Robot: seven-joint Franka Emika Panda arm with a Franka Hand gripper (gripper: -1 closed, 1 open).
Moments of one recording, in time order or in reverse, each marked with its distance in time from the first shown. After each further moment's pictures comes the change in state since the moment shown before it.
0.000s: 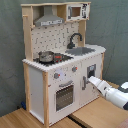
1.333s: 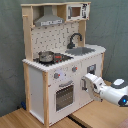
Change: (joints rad) arm -0.156 -0.021 0.007 0.000 0.000 0.288 0.343
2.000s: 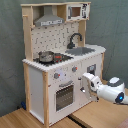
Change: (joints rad) arm -0.100 -0.009 0.009 0.006 0.000 0.157 0.118
